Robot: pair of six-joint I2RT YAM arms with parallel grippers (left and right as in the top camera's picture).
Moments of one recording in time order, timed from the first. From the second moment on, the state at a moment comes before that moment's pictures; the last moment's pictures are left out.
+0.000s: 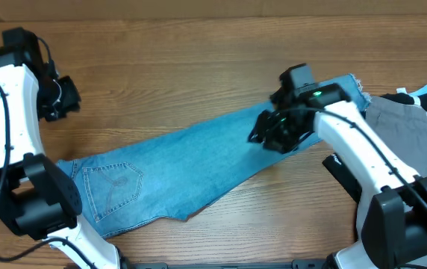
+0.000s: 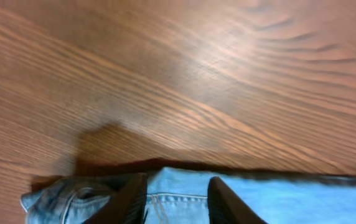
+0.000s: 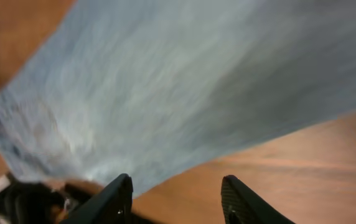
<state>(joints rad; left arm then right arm) 0.33 1.95 1.86 -1.34 0.06 -0.15 0.35 1.71 1.30 -1.00 -0.49 0.54</state>
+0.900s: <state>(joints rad) 0.23 1.75 1.37 -1.37 0.19 -0.05 0.81 1.71 0.97 -0.55 -0.57 1.01</state>
